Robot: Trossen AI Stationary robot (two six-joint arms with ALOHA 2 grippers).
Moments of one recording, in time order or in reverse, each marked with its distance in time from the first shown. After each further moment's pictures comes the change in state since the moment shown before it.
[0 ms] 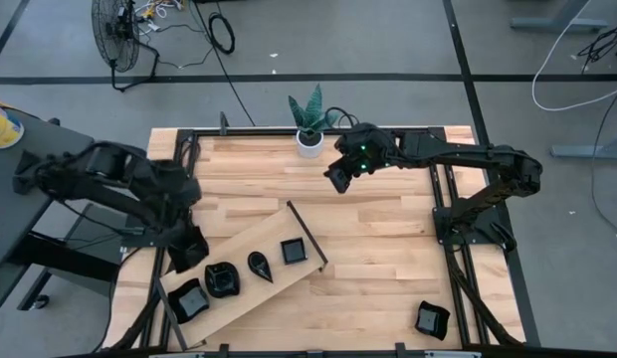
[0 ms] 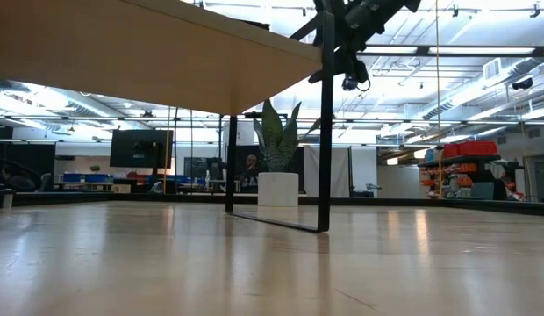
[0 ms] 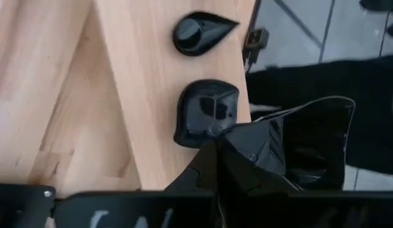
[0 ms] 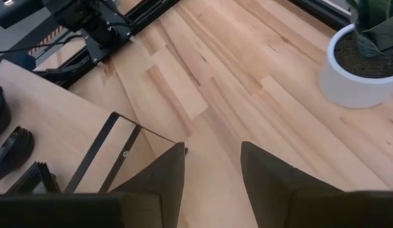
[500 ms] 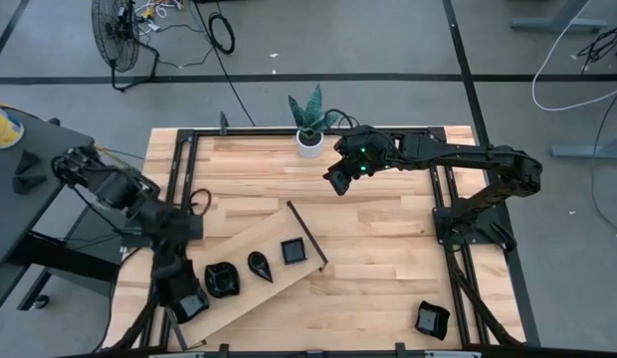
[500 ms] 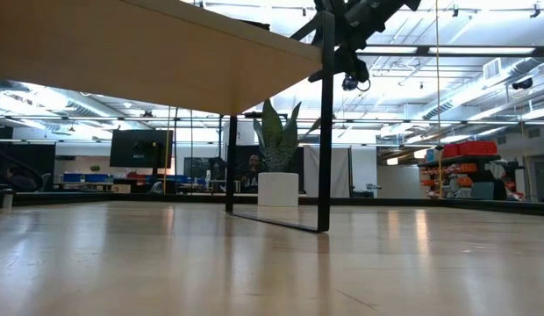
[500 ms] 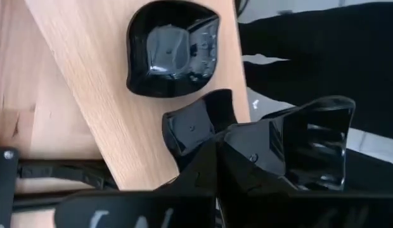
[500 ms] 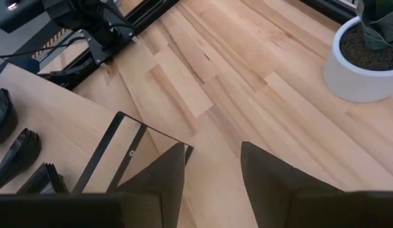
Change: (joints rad) left arm -0.362 0.119 -0.001 0.035 -0.031 -0.216; right arm 0.014 0.000 0.000 0.000 0.003 0.039
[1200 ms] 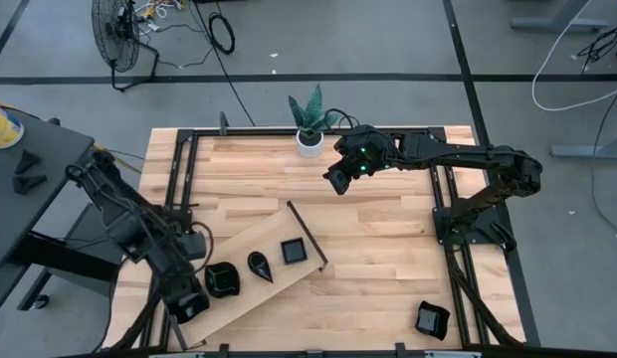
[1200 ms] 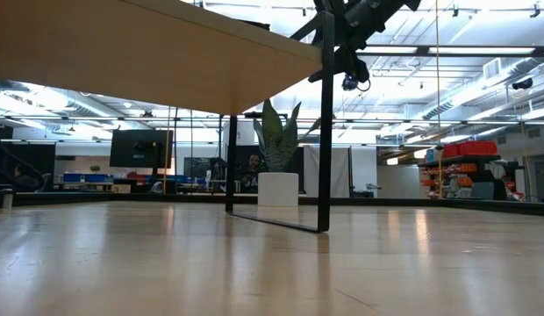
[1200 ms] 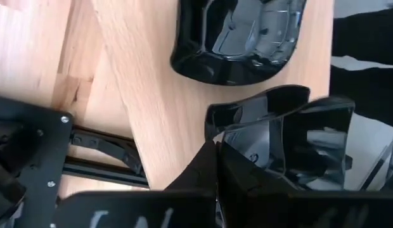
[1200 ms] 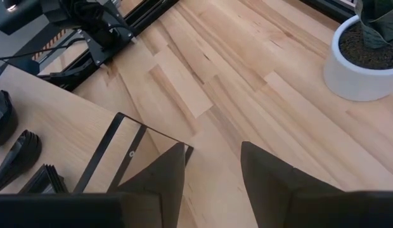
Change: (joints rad) left arm -0.231 0.159 -0.001 -0.100 -0.230 -0.242; right arm 0.000 0.000 0.000 0.000 0.001 0.007
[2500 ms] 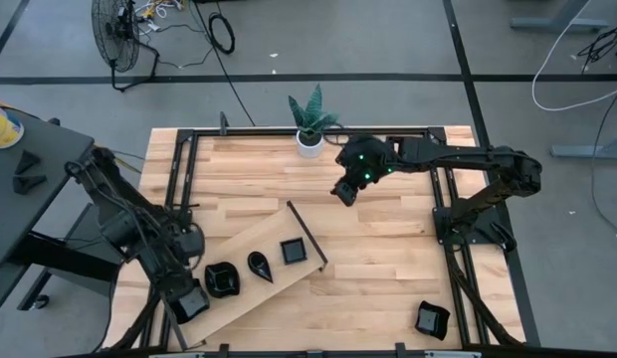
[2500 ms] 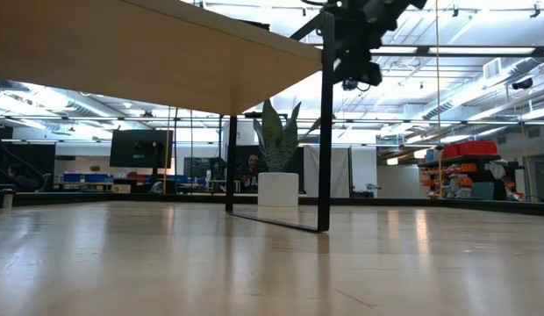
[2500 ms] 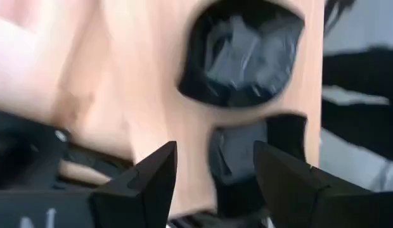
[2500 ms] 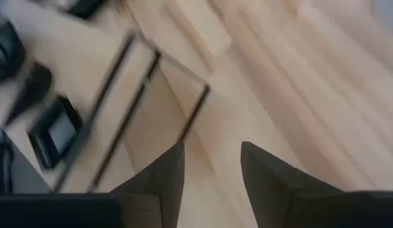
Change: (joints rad) left arm -0.052 -0.046 -0.040 0.055 -0.105 -0.102; right arm 0.034 0.000 0.000 -0.151 -0.133 -0.001
